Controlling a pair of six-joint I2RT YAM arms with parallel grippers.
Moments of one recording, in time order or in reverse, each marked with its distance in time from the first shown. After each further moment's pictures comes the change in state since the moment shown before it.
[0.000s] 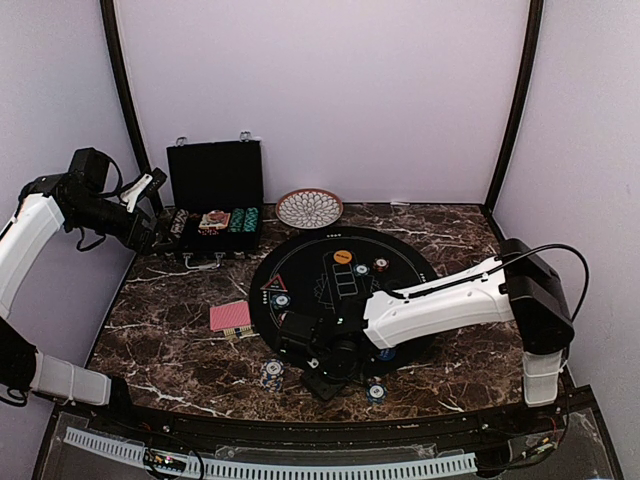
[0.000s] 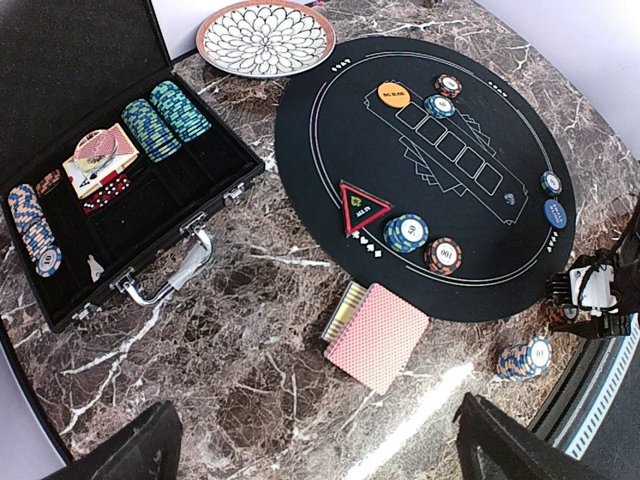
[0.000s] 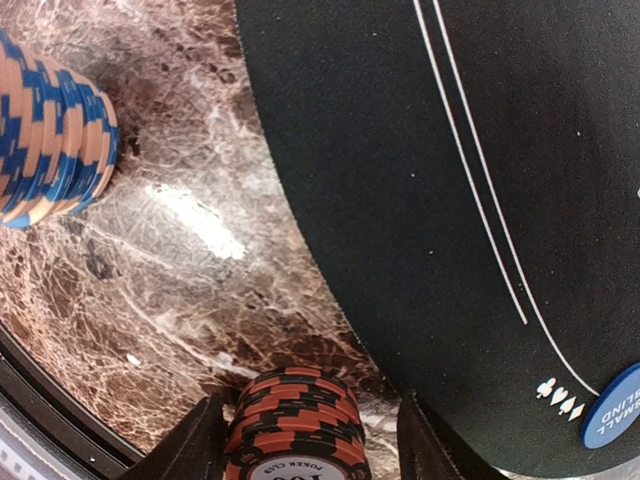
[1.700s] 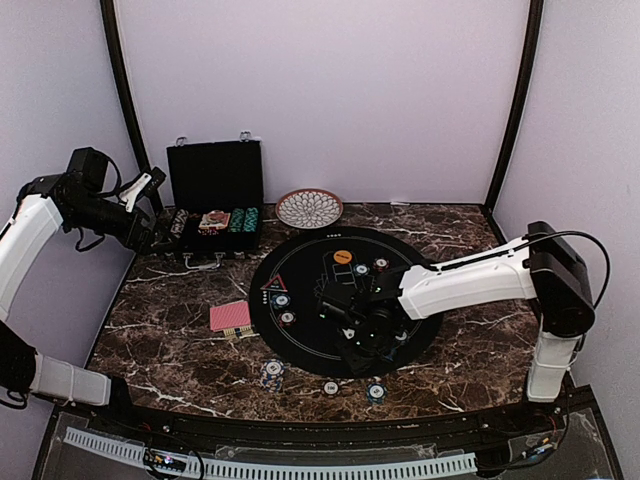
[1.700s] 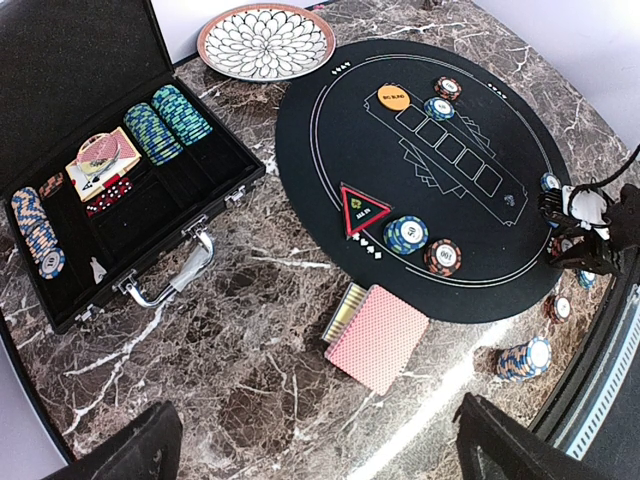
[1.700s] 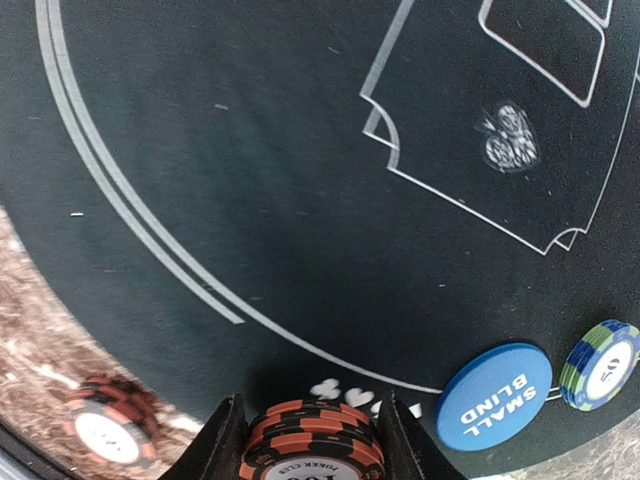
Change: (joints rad) left arm 0.000 -0.011 0.000 0.000 0.000 0.000; right arm -0.179 -0.136 -0.172 0.033 0.016 0.044
